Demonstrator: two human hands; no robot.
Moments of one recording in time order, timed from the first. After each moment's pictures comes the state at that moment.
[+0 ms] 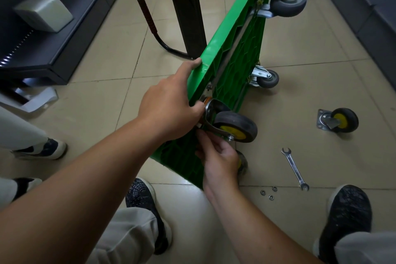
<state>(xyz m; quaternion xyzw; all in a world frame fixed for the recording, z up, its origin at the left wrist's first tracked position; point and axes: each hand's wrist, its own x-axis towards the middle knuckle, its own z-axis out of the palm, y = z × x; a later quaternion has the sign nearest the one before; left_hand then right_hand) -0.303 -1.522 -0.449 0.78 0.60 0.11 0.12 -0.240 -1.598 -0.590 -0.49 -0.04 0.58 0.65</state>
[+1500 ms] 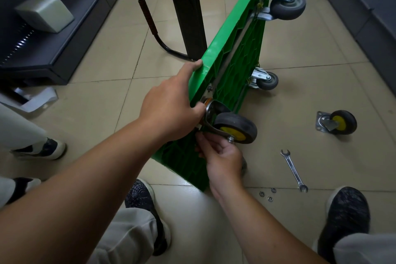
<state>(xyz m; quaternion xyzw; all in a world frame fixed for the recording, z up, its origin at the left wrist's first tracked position) -0.304 -1.521 -0.451 0.79 0.60 0.12 0.11 -0.228 -1.600 -0.588 -0.50 -0.13 0.57 0.64</state>
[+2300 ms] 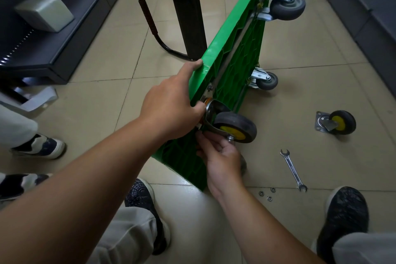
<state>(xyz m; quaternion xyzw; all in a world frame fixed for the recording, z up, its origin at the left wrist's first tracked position) -0.304 -1.521 -0.452 0.79 0.59 0.12 0.11 -0.229 -1.598 -0.592 -0.48 -0.09 0.61 0.63</state>
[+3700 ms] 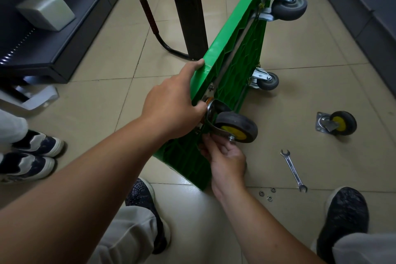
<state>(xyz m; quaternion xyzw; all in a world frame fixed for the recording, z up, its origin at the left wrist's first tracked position) -0.306 -1.518 -0.455 0.79 0.59 0.13 0.11 -0.227 -1.600 -0.609 -0.48 -0.06 0.58 0.66</state>
